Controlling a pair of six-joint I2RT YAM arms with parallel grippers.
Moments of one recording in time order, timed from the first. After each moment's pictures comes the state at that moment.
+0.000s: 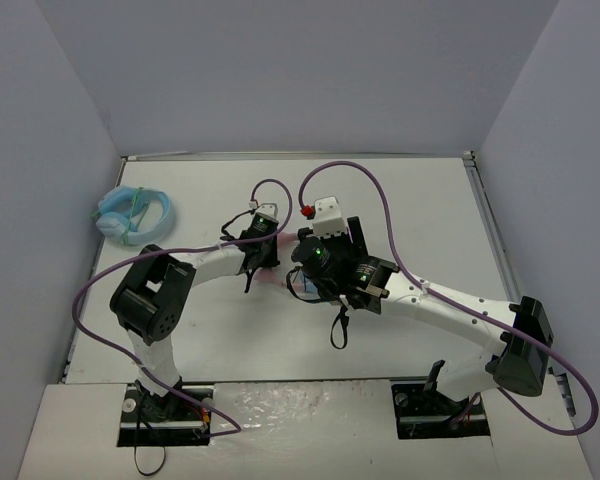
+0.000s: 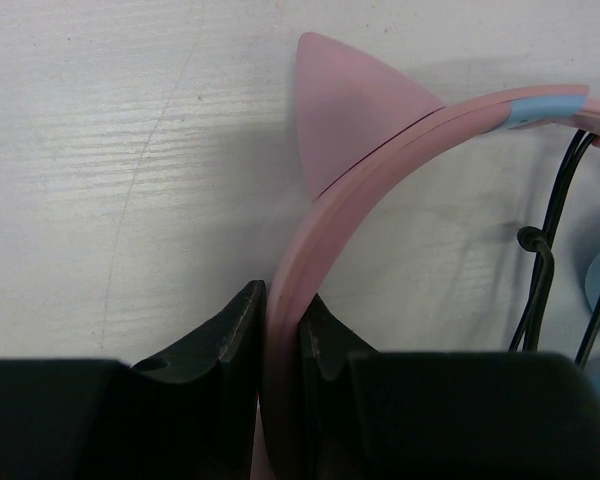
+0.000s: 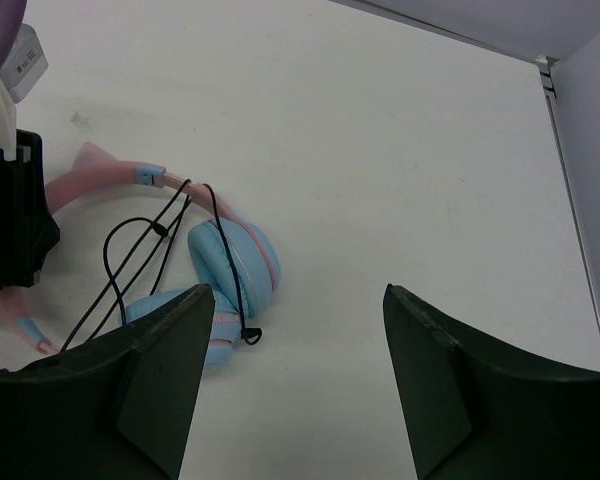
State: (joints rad) left arm -0.57 1.83 1.07 -0.11 -0.15 -0.46; right arm 1.05 1.39 1.15 -0.48 1.01 0.34
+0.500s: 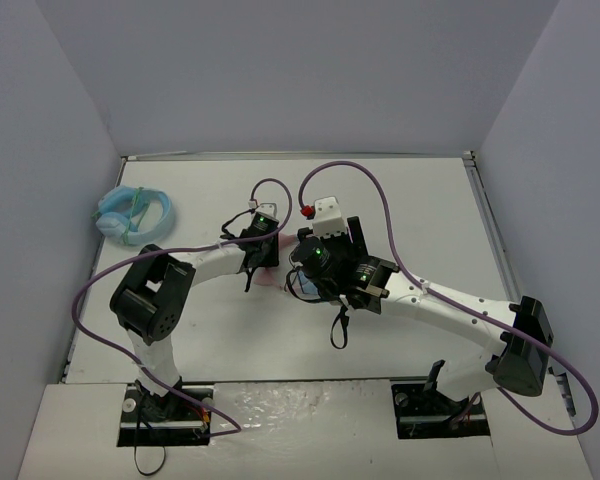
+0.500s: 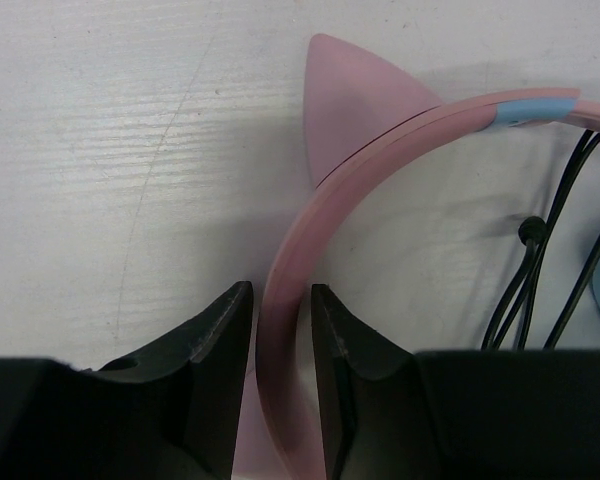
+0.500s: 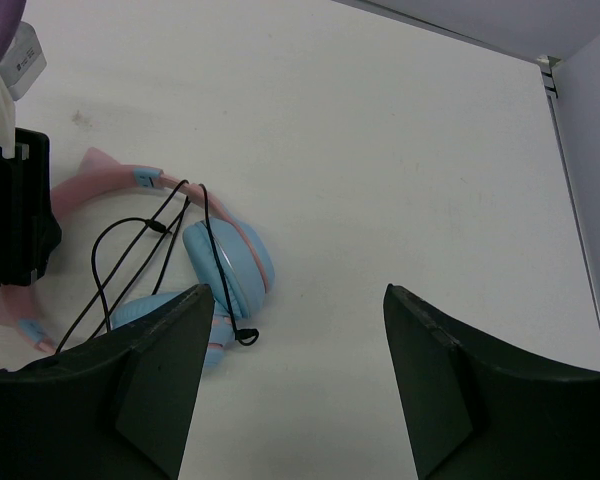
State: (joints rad) left arm -0.57 1.83 1.09 -0.15 -0.17 -0.46; right arm 1.05 1.39 1.15 -0.48 1.00 0.34
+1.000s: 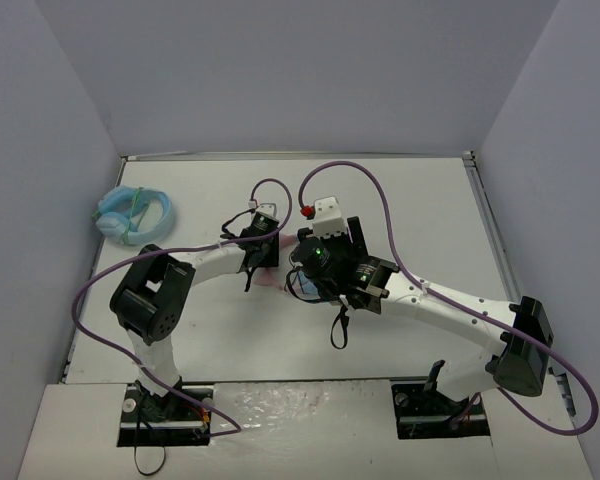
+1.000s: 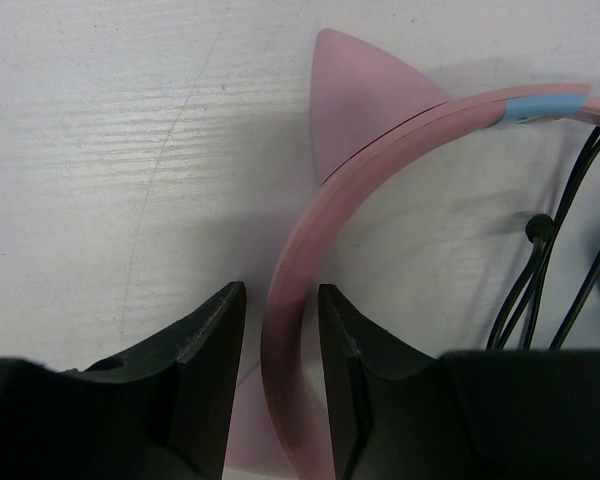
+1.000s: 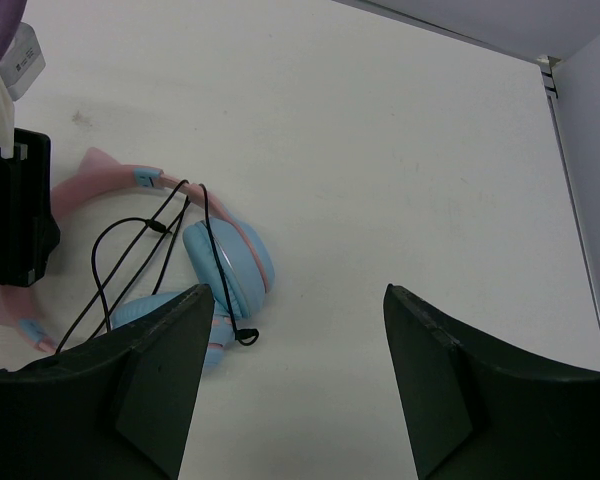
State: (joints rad) left arm -0.57 1.83 1.10 -0.17 -0.17 -0.46; right arm 1.05 1.39 1.15 -0.48 1.00 0.34
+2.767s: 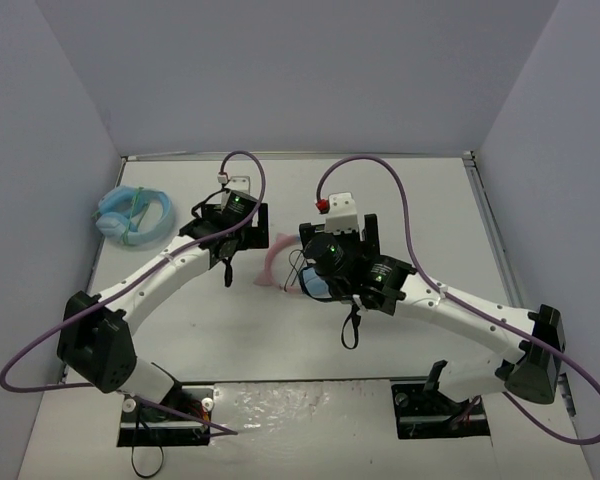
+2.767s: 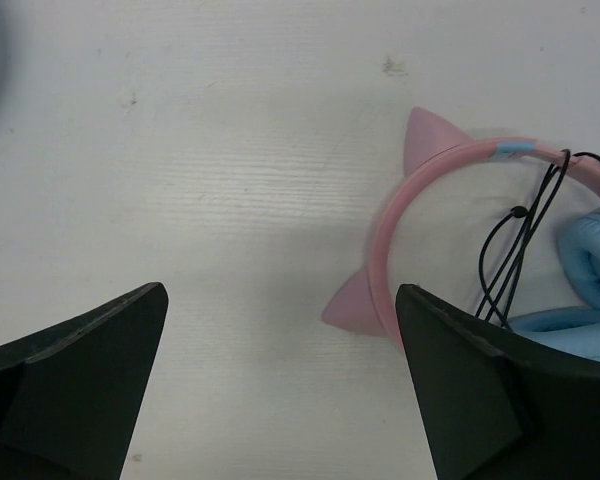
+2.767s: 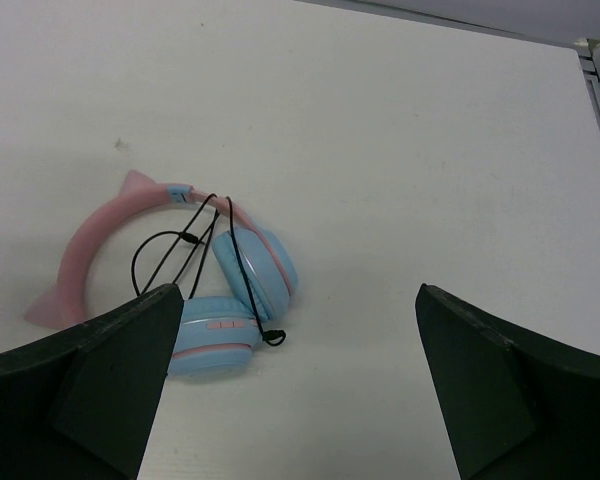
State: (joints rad) left arm -0.57 1.47 1.21 -0.56 -0.40 -0.43; right arm 1.04 1.32 1.15 -0.49 0.95 0.41
